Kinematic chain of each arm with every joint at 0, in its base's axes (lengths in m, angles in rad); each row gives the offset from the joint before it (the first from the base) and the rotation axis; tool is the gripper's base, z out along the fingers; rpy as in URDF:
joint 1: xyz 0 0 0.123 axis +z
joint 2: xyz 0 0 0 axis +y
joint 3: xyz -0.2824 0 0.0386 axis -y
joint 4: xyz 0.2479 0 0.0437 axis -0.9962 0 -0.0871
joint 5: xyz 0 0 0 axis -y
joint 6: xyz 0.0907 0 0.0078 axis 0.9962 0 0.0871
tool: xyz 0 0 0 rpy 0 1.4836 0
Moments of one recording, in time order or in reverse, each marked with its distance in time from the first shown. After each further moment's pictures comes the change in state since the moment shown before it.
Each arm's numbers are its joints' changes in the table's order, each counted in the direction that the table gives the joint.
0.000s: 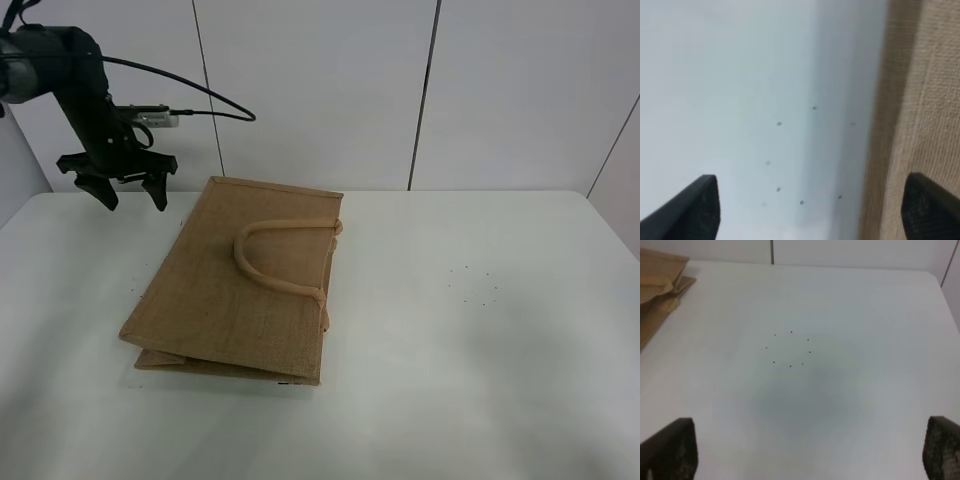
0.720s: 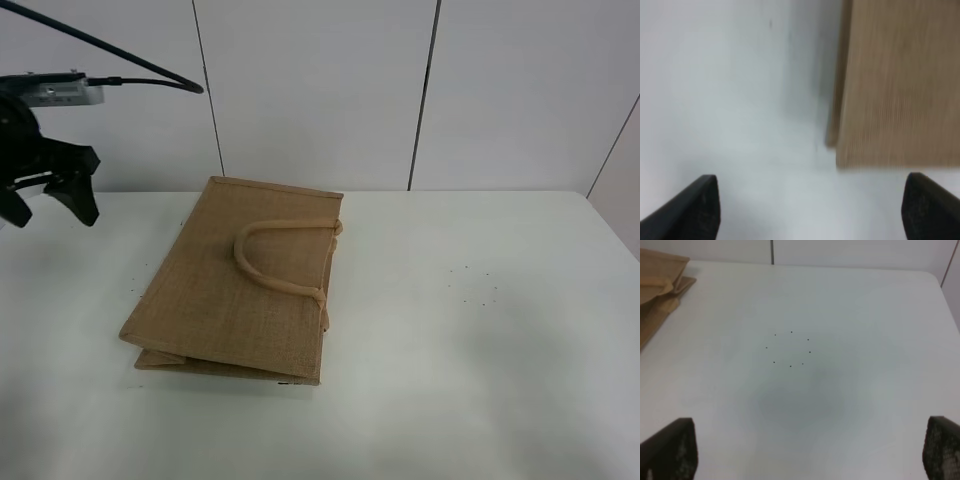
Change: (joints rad) left arm 0.004 -0.676 -0.659 0.039 0.000 0.018; right arm 0.000 0.000 0.000 0.000 0.000 0.000
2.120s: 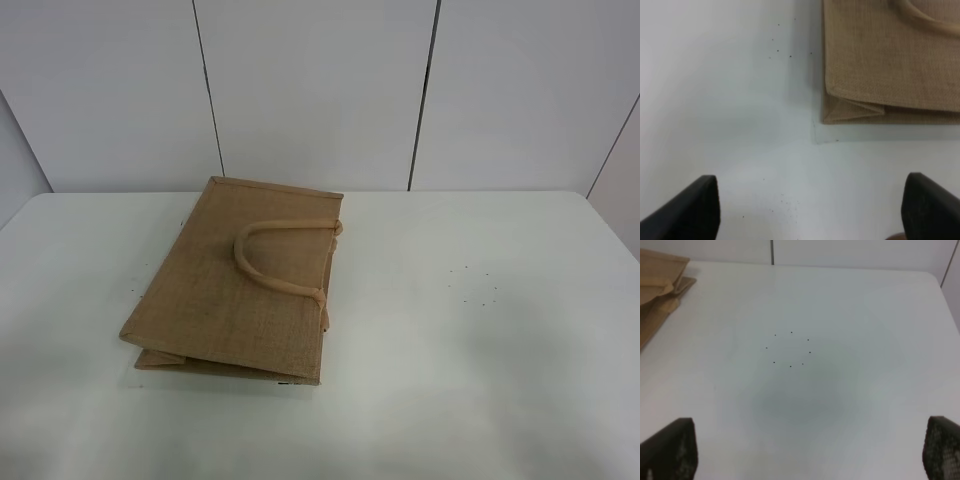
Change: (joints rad) left arm 0.000 -1.538 -0.858 -0.002 0.113 0.038; right arm 0.000 0.000 0.000 0.000 0.000 0.000
